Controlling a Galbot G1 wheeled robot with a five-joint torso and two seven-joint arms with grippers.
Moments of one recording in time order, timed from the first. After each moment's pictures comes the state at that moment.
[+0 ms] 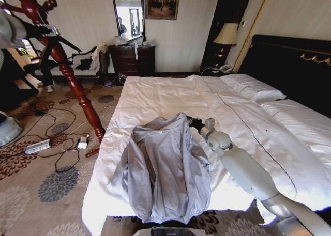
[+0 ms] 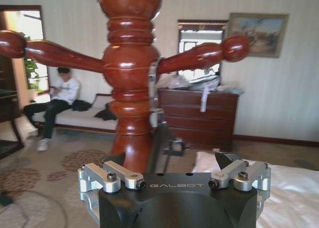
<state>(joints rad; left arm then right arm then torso) -0.67 -0.69 0.46 -0.89 -1.24 0.74 -0.20 -0.65 0.90 0.05 1.63 0.67 -0.32 0.07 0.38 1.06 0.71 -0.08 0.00</state>
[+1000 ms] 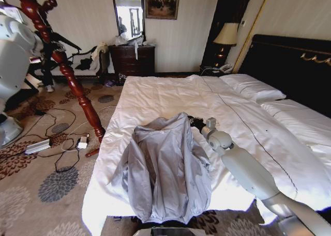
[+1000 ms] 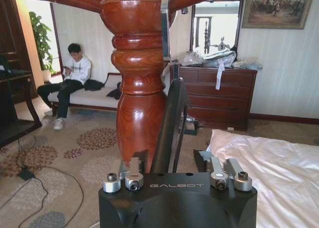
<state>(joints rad) -0.64 -0.79 0.45 -0.72 -1.13 0.73 -0.15 -0.64 0.89 0.04 1.61 0.67 -0.31 0.06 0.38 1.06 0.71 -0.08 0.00</state>
